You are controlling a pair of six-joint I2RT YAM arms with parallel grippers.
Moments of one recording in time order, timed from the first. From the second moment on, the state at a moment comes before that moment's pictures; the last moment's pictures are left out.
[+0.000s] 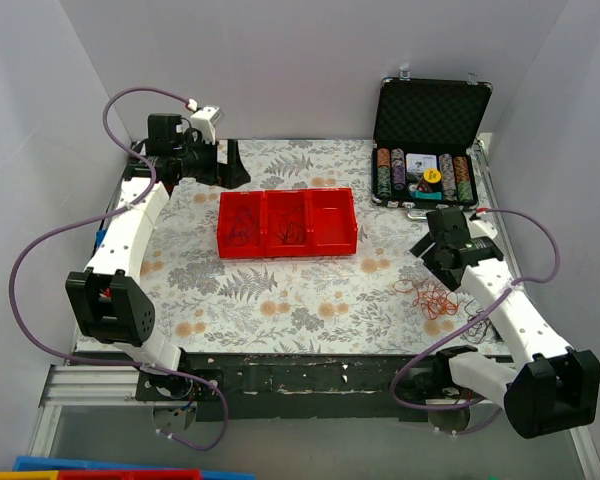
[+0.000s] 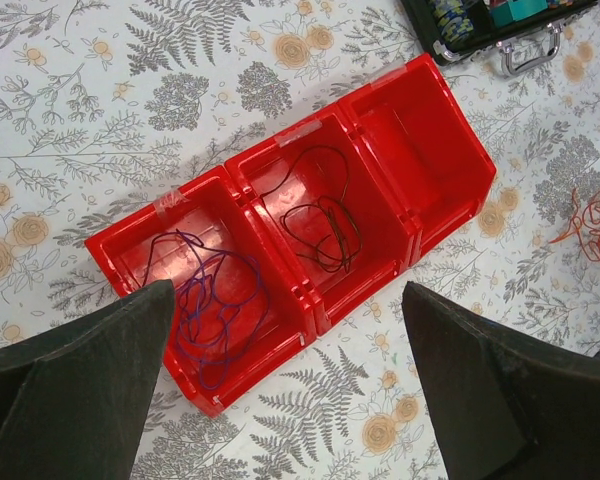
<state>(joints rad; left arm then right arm) -0.11 1.58 1.58 -0.62 0.54 0.02 0.29 1.10 0.86 -0.83 0.40 0.99</state>
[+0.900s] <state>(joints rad) -0.13 1.58 1.58 -0.64 0.54 0.04 0.56 1.36 0.79 -0.67 0.19 0.99</state>
